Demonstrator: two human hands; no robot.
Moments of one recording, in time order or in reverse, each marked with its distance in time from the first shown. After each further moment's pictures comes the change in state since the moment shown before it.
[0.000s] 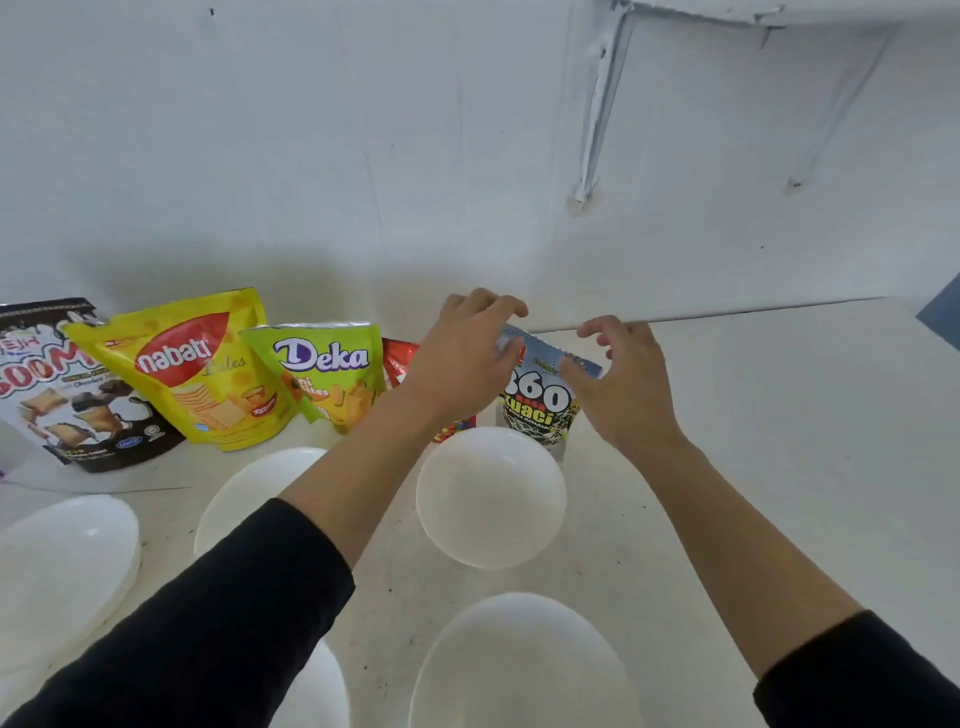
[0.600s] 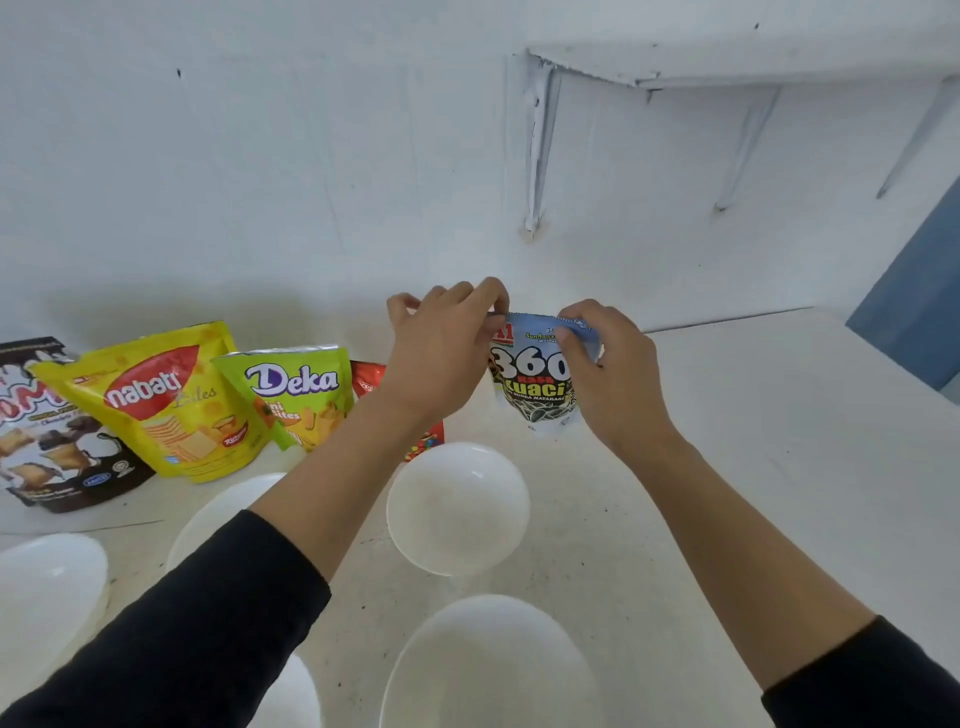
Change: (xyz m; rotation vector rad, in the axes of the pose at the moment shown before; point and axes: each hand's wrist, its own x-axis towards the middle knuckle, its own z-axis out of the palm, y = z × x) left_hand 0.007 0.044 -0.020 0.187 0.187 0.062; right_hand -0.011 -0.021 -0.049 0.140 0.146 -0.195
